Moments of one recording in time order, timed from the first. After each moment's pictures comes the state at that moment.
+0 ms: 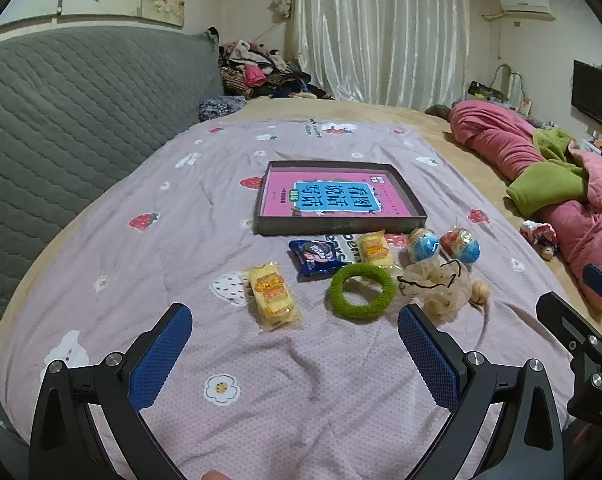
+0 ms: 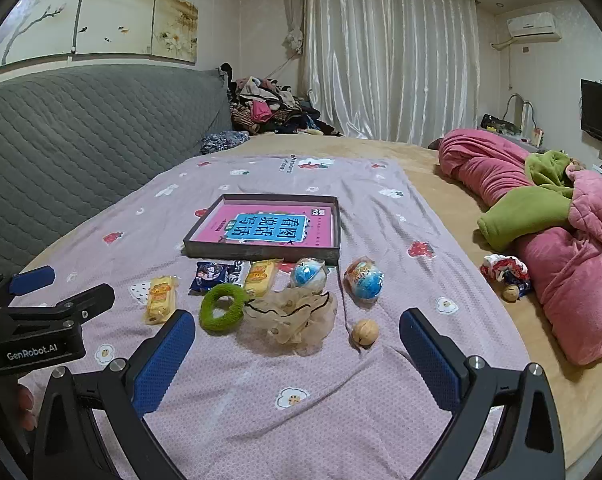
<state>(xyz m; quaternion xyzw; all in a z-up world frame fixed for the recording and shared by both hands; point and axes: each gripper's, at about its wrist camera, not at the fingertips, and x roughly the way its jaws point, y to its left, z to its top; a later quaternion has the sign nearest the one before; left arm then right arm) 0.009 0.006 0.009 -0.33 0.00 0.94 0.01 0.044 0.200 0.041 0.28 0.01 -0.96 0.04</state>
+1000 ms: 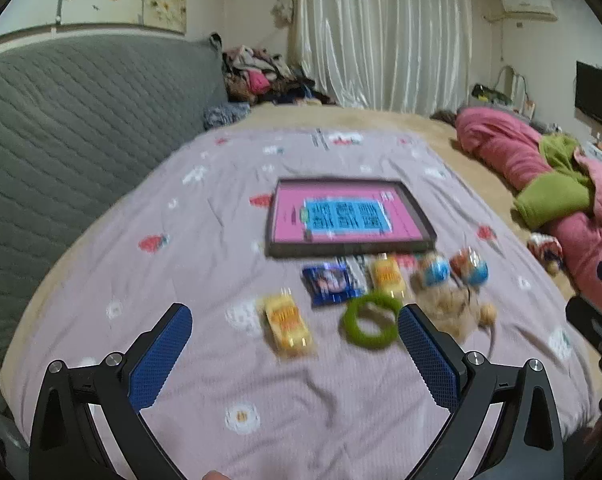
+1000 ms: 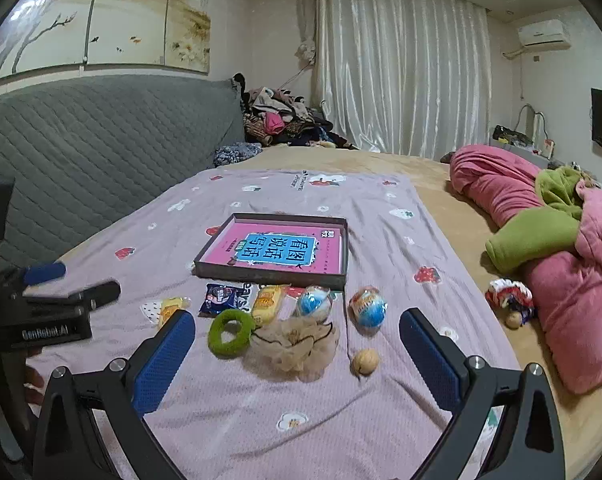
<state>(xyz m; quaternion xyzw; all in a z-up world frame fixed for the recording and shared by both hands) -0.016 -0.004 0.040 -0.32 0.01 0.95 0.00 0.031 0.206 0.071 0.26 0.02 -0.96 0.07</state>
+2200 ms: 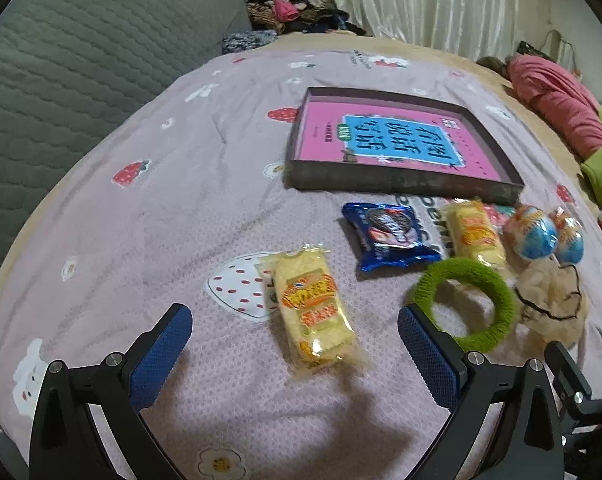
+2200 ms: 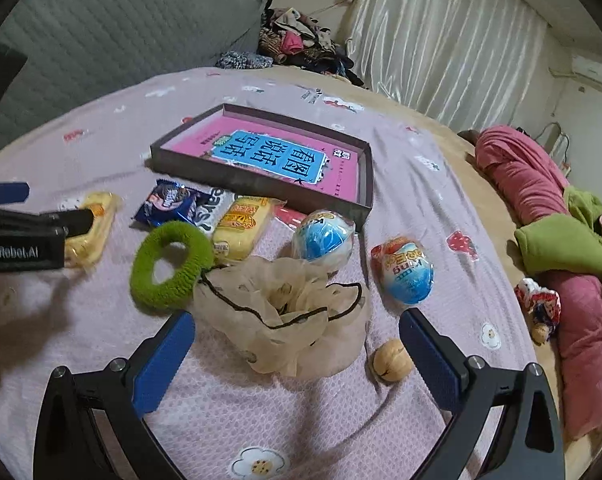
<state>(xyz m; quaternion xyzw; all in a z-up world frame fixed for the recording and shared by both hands) -0.121 -0.012 -0.076 -0.44 0.00 0.90 -0.06 -0.071 0.162 -0.053 0.37 0.15 -0.91 0.05</state>
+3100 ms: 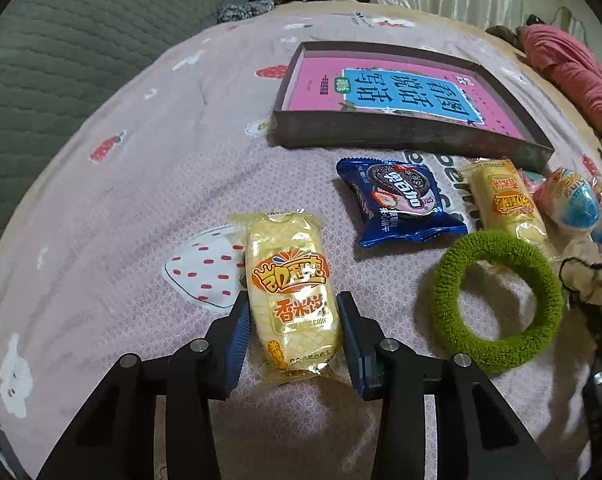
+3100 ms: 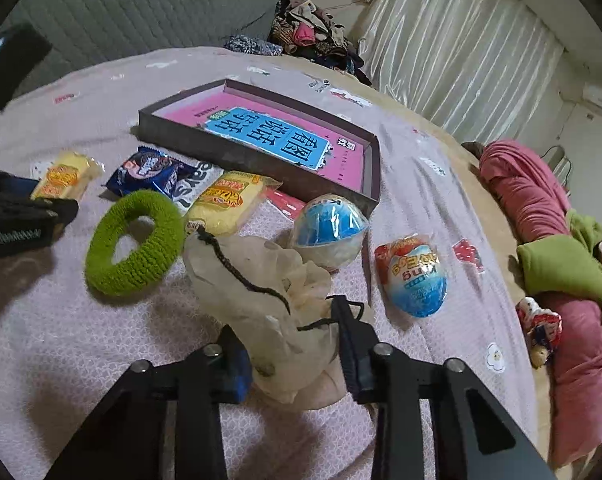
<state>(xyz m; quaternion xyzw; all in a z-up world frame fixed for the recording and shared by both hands) -0.148 0.005 -0.118 -0.48 0.02 0.87 -0.08 -0.094 0.165 -0.082 0.38 0.19 -0.90 0.05</state>
